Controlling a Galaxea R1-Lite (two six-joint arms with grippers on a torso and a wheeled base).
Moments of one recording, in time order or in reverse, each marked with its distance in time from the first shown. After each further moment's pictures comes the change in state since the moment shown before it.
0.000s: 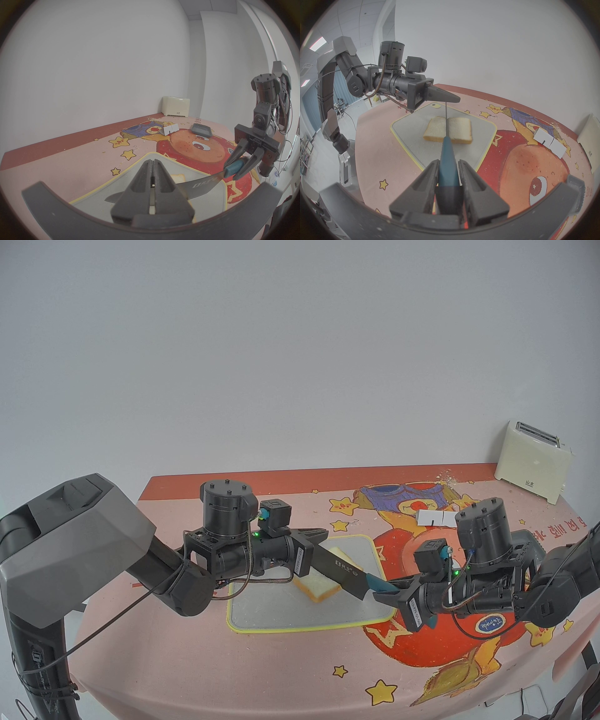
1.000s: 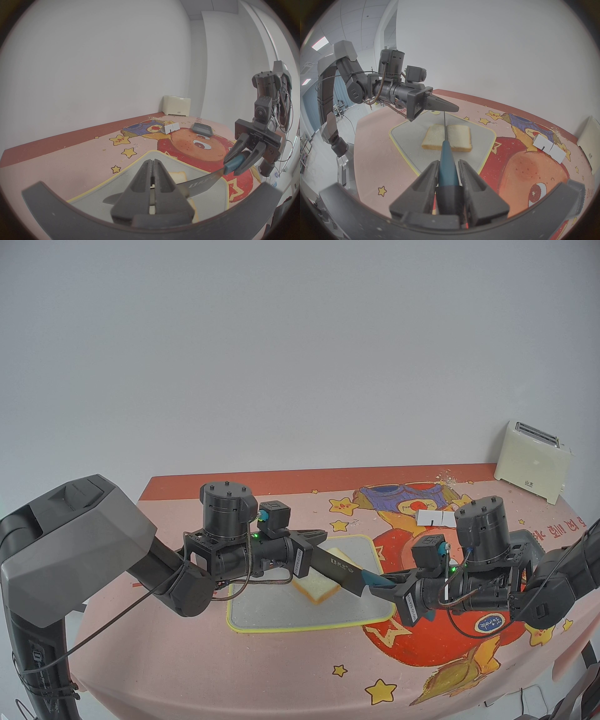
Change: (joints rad) left arm 0.001 0.005 0.009 0.004 0.000 0.002; right arm -0.005 0.024 0.006 -0.086 0.001 0.002
